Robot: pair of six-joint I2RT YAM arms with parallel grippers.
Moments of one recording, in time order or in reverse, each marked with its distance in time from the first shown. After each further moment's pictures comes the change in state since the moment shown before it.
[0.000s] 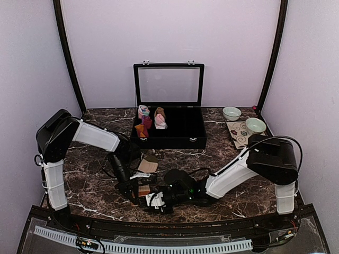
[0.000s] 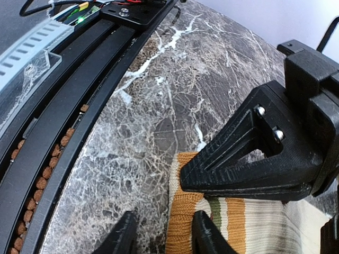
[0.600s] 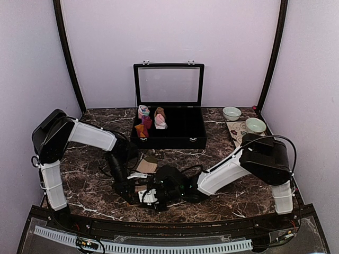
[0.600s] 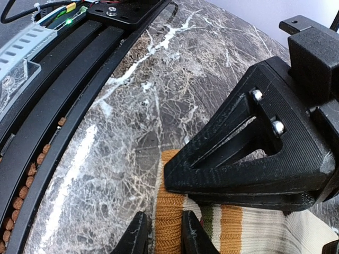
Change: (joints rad) left arm 0.005 -0.042 -0.018 -0.031 -0.068 -0.023; right arm -0.021 0.071 0.138 -0.114 -0.013 0.002
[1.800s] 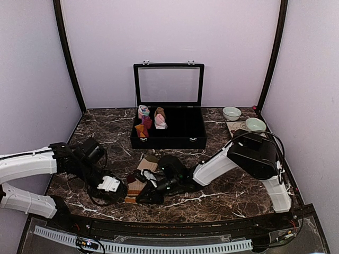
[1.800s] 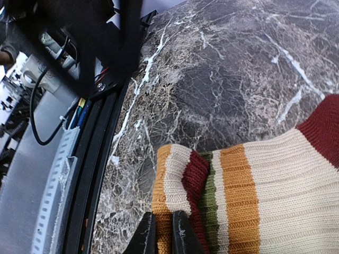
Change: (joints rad) left arm -0.003 -0.903 -0.446 0.267 -0.264 0.206; right arm -0.124 0.121 0.088 0.045 -0.376 0.734
